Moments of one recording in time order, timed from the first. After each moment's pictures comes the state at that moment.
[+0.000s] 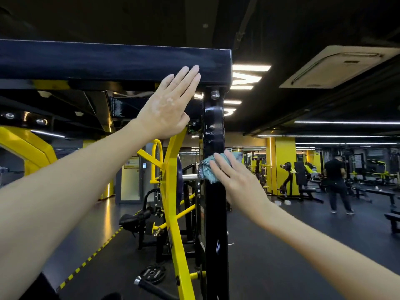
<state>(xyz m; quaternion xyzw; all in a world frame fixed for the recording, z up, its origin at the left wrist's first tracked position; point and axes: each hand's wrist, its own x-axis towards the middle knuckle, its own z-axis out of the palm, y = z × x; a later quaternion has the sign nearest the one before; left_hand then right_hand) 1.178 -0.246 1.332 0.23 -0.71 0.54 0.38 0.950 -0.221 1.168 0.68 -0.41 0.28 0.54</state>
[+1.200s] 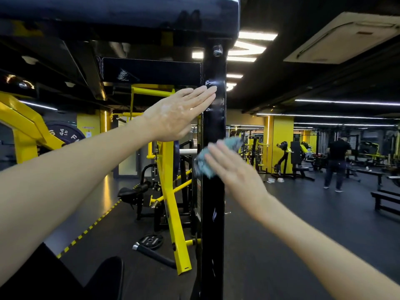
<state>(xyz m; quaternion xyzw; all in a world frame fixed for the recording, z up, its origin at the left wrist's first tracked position) 1.160 -0.277 1.263 0.24 -0.75 0.58 0.20 0.961 -0.209 1.127 0.69 -0.38 0.29 0.54</state>
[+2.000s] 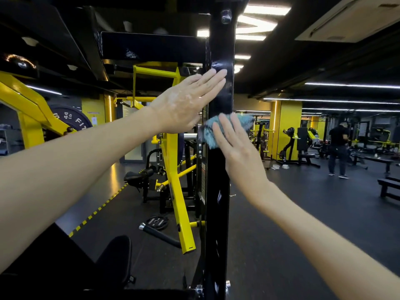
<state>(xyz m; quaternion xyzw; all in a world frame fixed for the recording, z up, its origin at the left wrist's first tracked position) 1.150 -0.276 1.240 0.23 -0.77 0.55 0.22 0.971 -0.226 1.118 0.64 -0.45 0.35 0.52</state>
